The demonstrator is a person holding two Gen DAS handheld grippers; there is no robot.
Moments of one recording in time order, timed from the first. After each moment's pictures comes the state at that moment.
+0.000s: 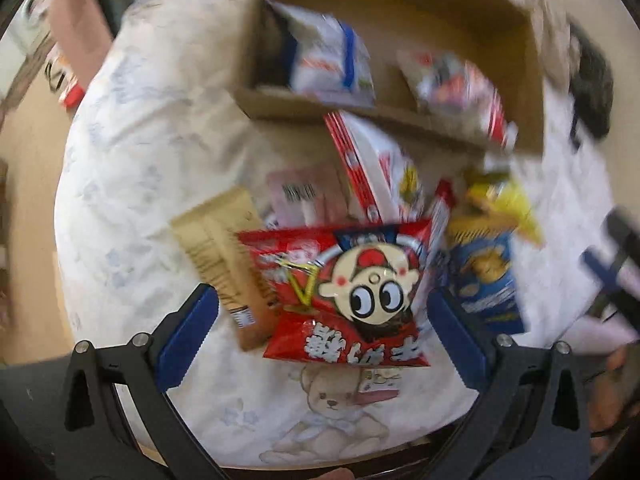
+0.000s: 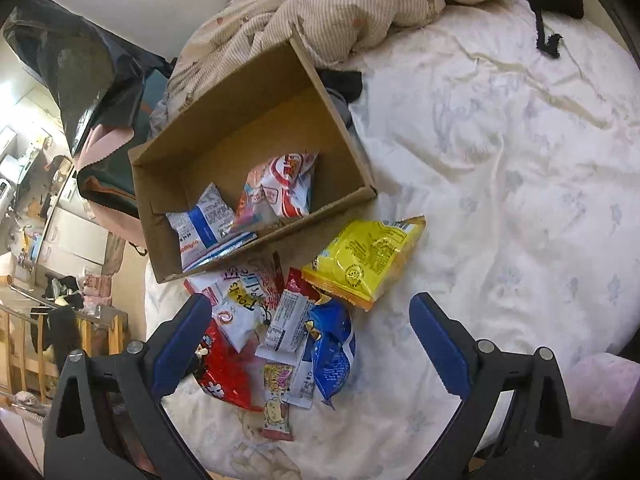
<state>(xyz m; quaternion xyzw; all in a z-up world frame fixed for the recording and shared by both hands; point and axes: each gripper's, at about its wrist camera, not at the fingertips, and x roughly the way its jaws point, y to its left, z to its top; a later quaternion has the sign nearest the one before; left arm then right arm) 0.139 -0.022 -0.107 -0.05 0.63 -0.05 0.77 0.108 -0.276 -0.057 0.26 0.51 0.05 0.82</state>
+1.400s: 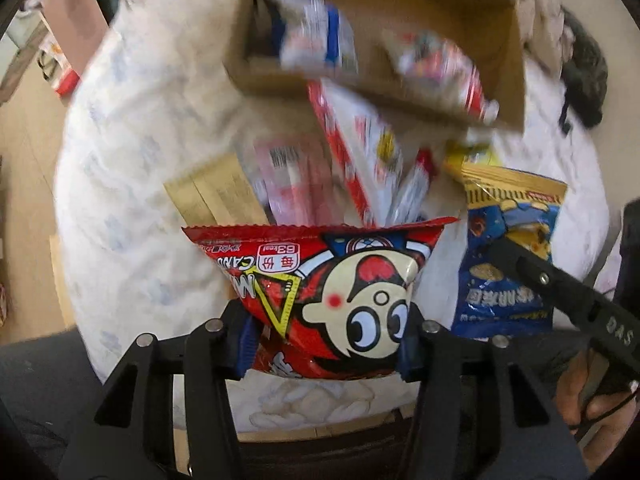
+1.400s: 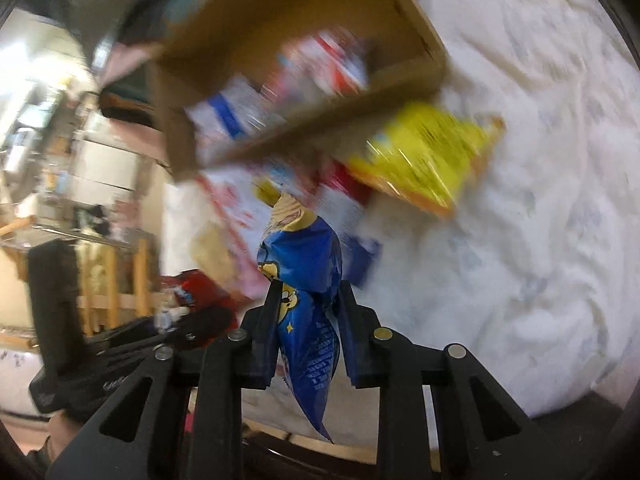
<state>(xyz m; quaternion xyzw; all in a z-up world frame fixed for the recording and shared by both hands) 0.125 -0.017 -0.081 -0.07 0.64 -0.07 0.76 0.103 -0.227 -0.088 0.26 0.57 0.19 0.76</state>
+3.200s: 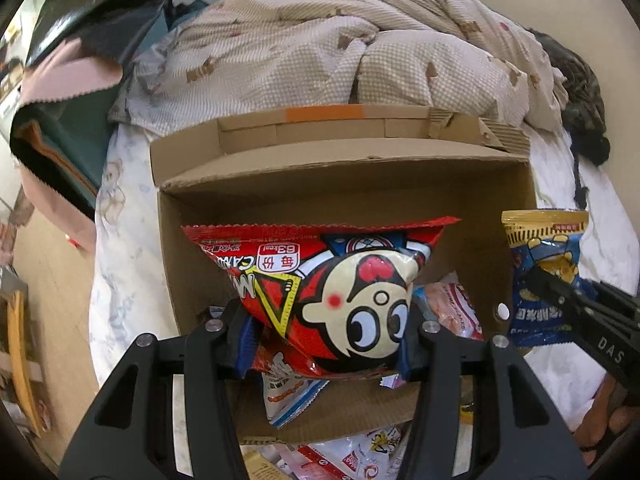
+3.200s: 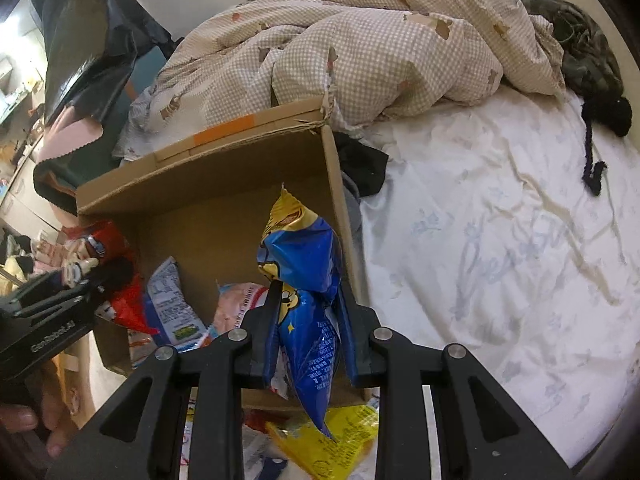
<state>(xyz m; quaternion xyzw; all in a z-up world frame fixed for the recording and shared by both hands) 0.306 -0.068 -0.030 0.03 0.51 -0.08 0.86 0.253 -0.272 -0.045 0.14 0.50 0.05 0.85</state>
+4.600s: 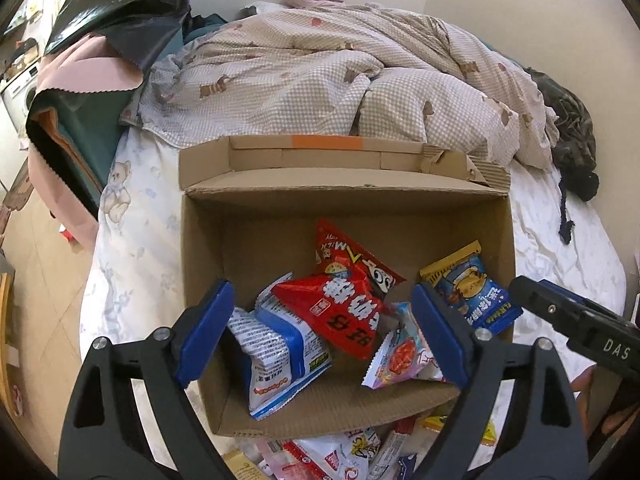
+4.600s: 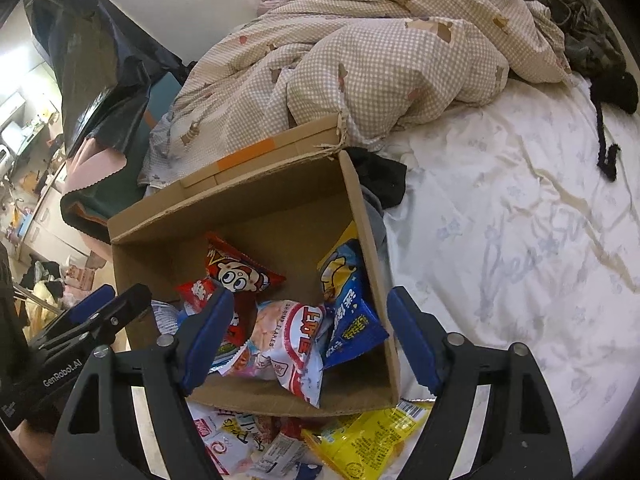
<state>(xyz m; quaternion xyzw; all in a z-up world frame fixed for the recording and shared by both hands) 0.281 -0.056 -0.010 -0.02 0.46 -0.08 0.88 0.250 -0.280 -0.033 0.19 0.47 0.07 0.86</state>
